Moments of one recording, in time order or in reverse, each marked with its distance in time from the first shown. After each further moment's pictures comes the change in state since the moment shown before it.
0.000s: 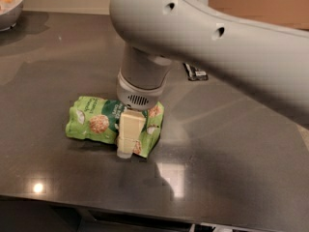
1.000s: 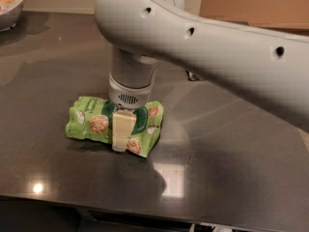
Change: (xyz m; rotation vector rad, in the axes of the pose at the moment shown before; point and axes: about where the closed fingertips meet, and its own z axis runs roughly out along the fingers) arm -0.011 -0.007 0.022 -0.047 0.043 -0.002
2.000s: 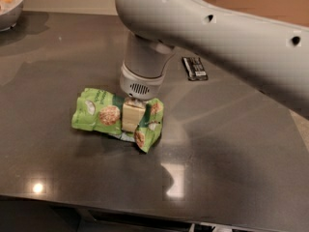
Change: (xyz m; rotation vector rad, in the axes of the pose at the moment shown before) arm 0.012 -0.013 -0.011 -0.033 -0.036 0.035
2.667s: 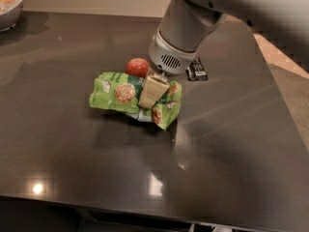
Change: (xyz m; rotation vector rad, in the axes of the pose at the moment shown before) arm 0.024 -0.030 -0.055 0.022 -0.133 0.069
